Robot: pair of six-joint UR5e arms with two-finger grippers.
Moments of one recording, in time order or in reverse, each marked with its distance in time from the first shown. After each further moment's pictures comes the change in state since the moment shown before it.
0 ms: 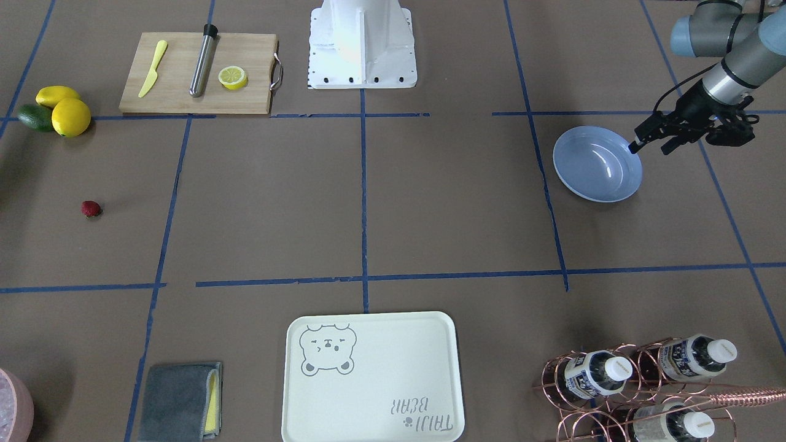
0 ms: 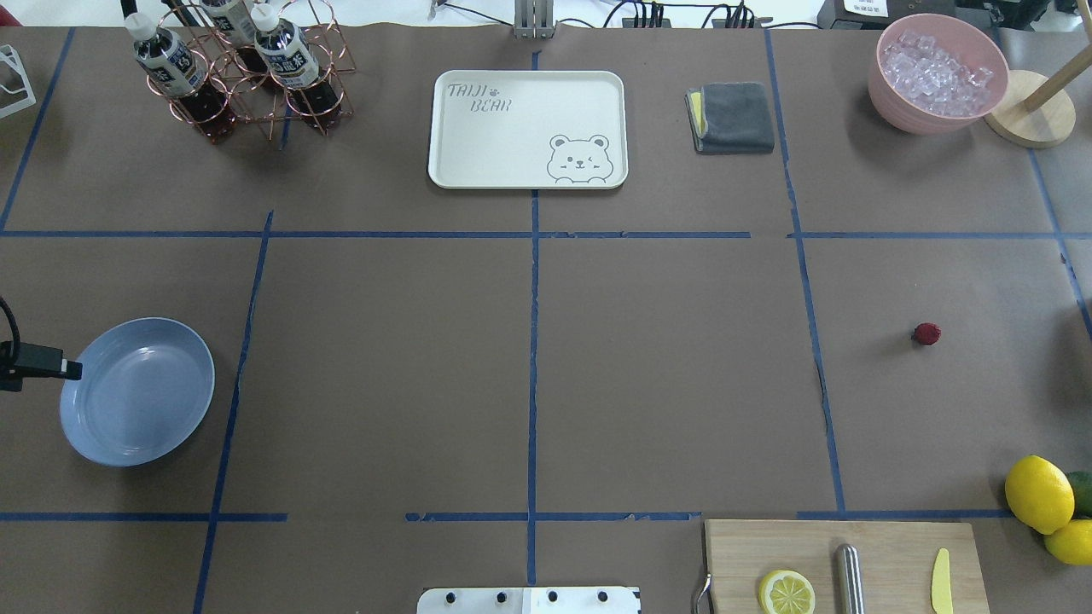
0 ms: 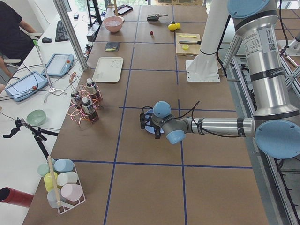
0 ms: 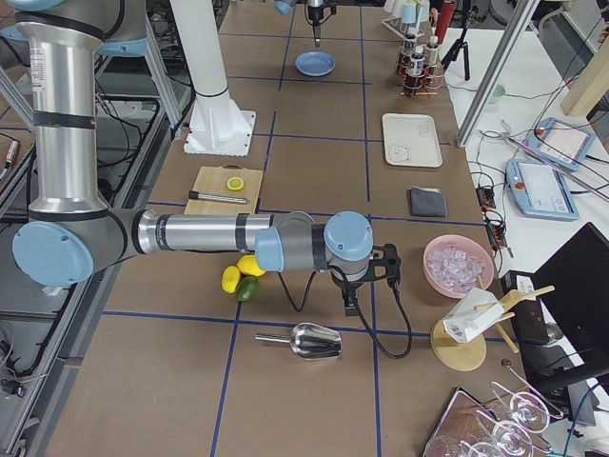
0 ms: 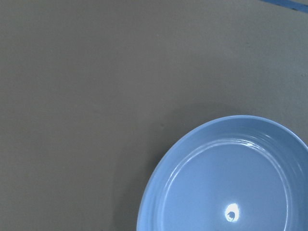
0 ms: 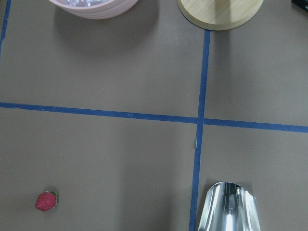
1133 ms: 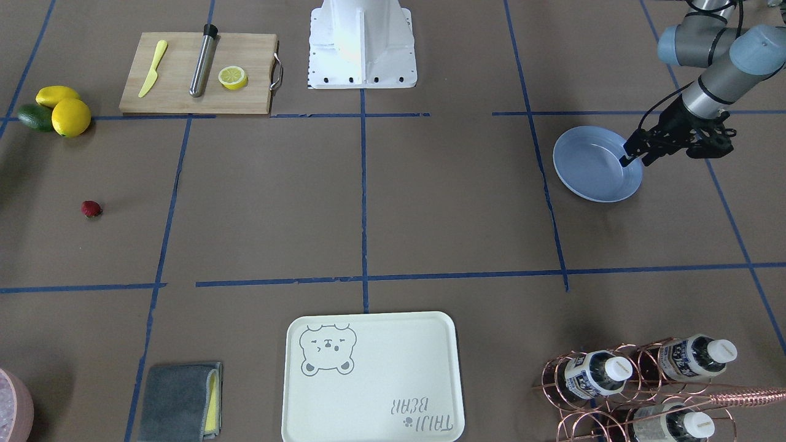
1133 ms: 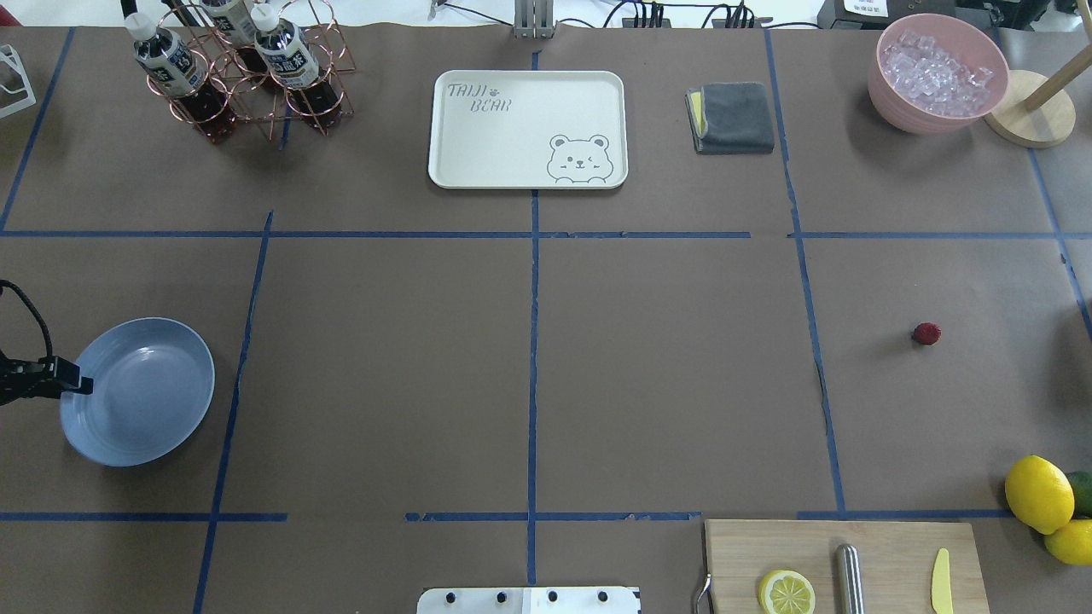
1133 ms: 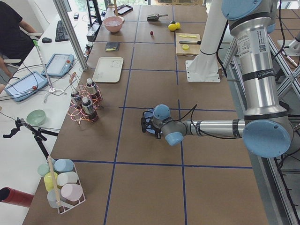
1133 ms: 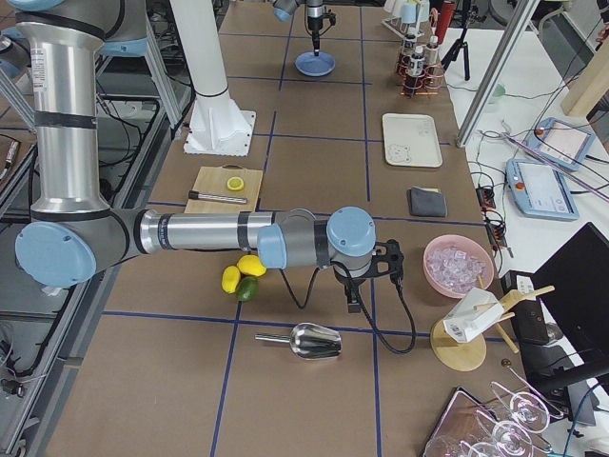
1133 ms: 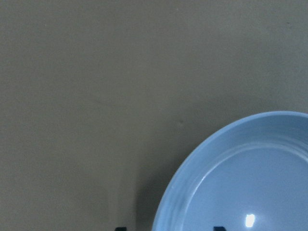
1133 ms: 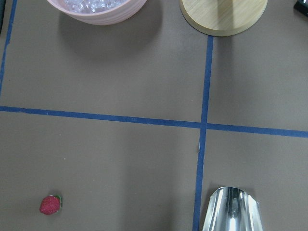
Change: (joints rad) left arm 0.059 -0.030 0.075 -0.008 0.054 -0.027; right arm -0.001 0.009 0.007 0.000 0.002 0.008
